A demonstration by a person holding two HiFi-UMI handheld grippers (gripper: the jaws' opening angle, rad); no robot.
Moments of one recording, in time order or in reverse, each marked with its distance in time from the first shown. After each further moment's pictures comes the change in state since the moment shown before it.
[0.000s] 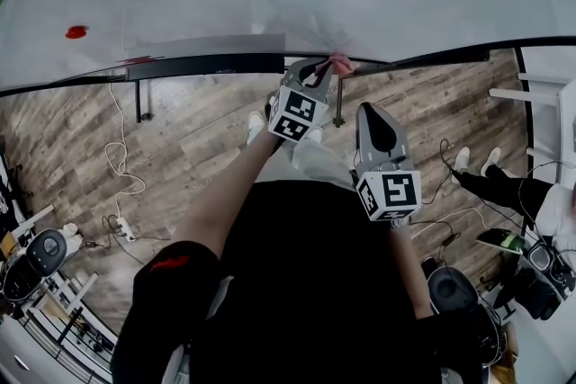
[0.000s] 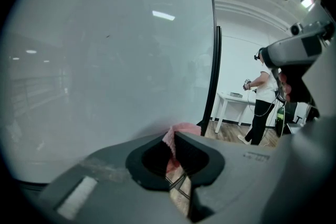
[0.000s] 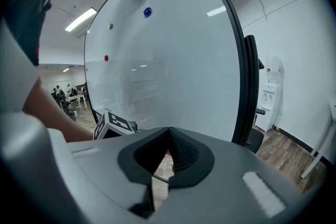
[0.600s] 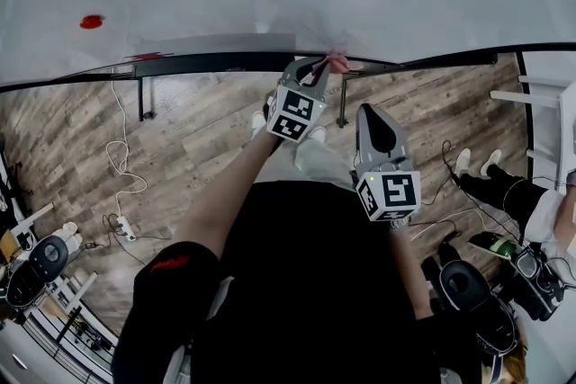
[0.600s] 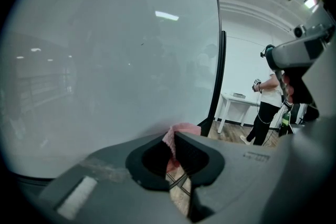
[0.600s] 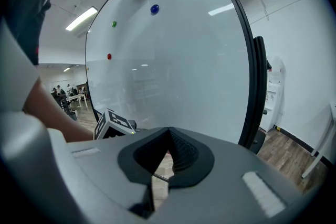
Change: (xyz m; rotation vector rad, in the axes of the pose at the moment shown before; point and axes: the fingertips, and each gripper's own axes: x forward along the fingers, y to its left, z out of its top) left arm -0.023 0.020 -0.009 -0.020 -0.002 0.030; right arm 0.003 0.024 -0.001 -0.004 0.003 0.006
